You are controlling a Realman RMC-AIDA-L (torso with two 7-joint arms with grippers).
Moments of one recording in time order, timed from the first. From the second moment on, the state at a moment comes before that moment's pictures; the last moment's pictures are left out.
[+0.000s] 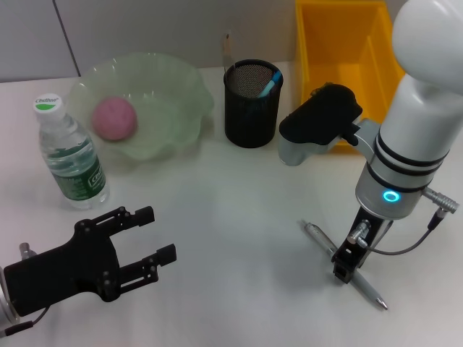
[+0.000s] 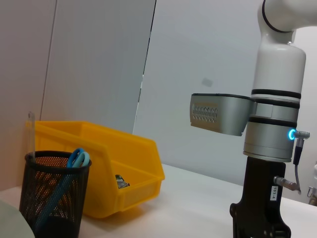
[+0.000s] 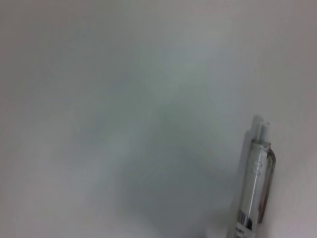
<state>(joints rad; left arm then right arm) -0.35 -2.05 0.91 0.39 1.64 1.62 -0.96 0.77 2.09 -1.65 -1.09 -2.66 -1.65 2.89</state>
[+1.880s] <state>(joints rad) -0.35 -2.05 0.90 0.39 1.64 1.61 -0.96 0.76 2.09 -1.55 -1.18 -2.68 -1.63 2.81</state>
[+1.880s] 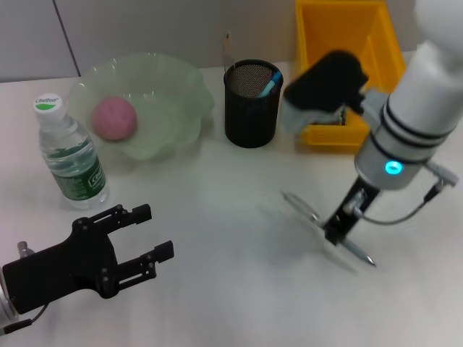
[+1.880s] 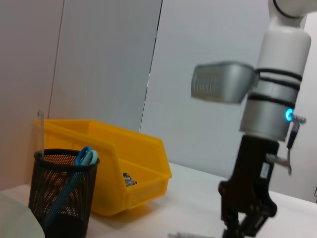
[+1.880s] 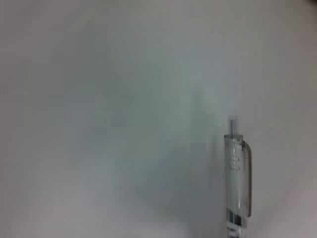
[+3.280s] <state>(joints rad) -0.38 -2.06 0.89 0.38 1.63 1.59 -0.96 0.57 2.08 -1.10 -0.74 -1.31 -1.01 1.24</state>
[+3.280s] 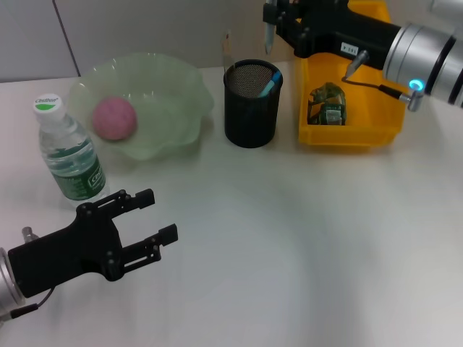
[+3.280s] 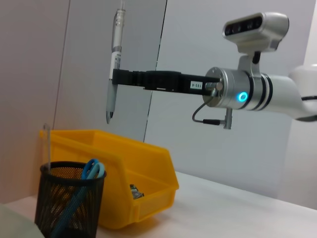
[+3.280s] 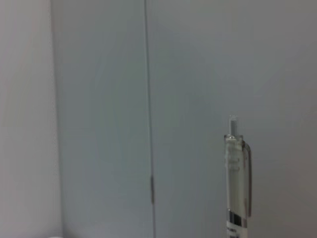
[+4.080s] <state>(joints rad) -0.39 -2.06 0.89 0.38 1.63 1.58 -1.00 0.74 2.09 -1.10 -0.37 -1.11 -0.88 0.92</state>
